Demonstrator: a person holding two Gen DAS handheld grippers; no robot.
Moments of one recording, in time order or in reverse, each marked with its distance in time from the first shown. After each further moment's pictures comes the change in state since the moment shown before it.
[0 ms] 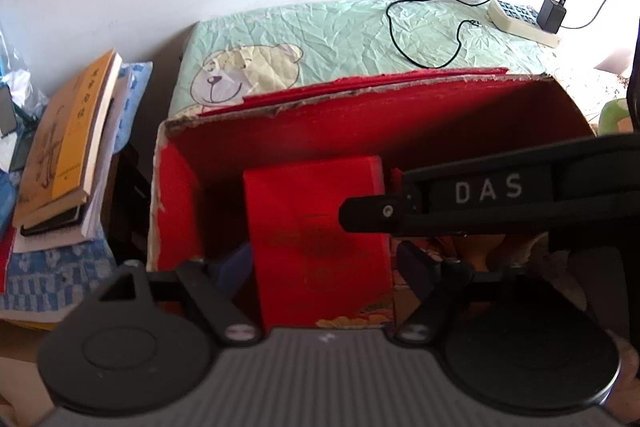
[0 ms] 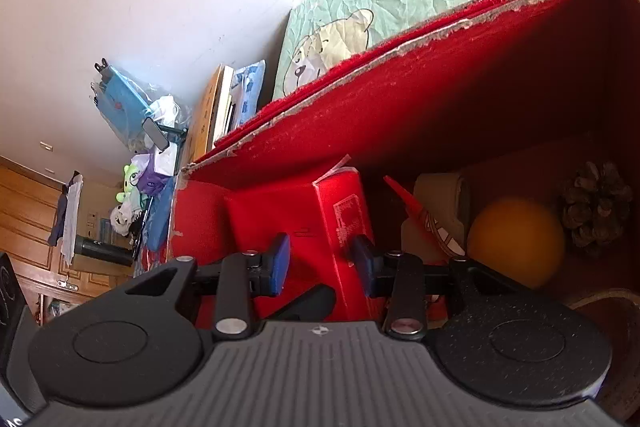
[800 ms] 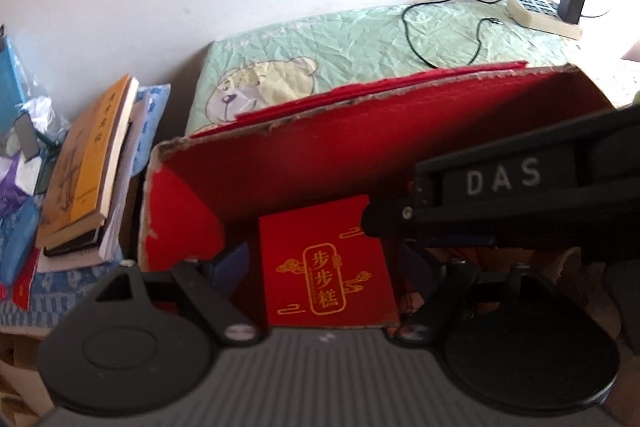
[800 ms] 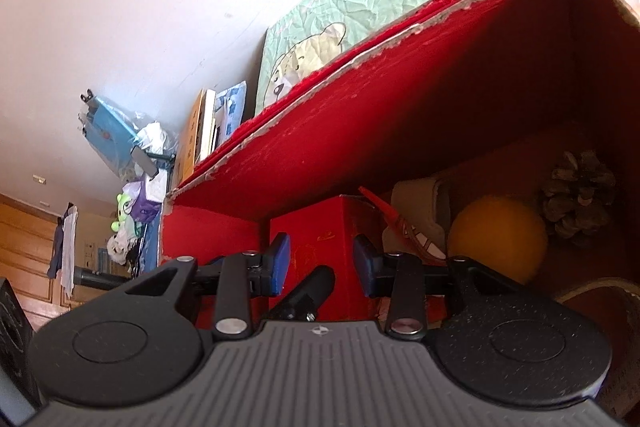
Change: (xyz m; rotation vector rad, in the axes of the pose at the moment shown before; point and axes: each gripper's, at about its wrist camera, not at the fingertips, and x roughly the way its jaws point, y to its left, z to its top) left arm 0.014 -0.019 0.004 0.045 -0.043 0.109; right arm -0.003 -0.013 0.001 0.085 -0.051 -0.023
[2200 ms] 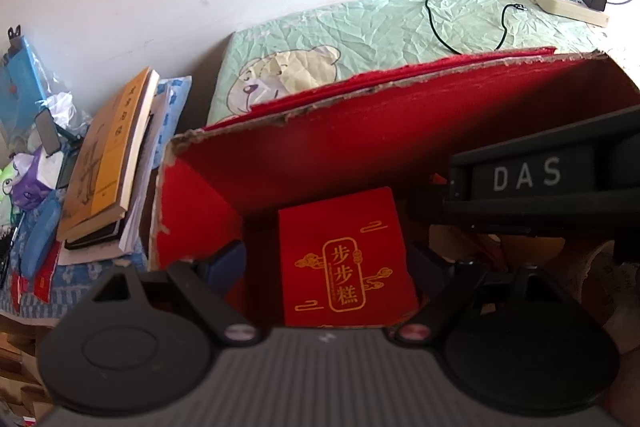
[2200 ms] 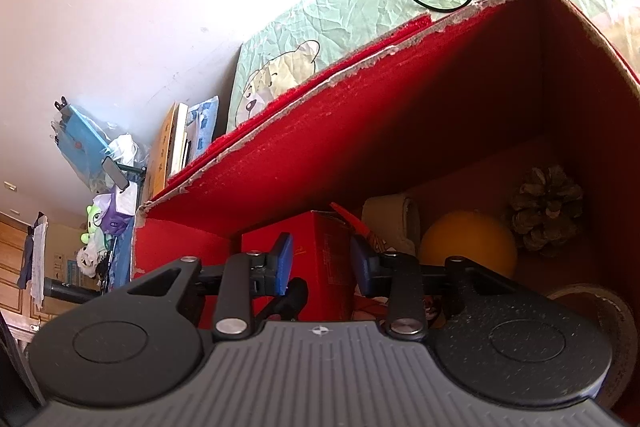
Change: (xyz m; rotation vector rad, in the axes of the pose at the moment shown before) left arm 0.009 -0.005 0.001 -0.006 0.042 0.104; right arm 0.002 0.002 0.001 -0.029 -0.049 -0.088
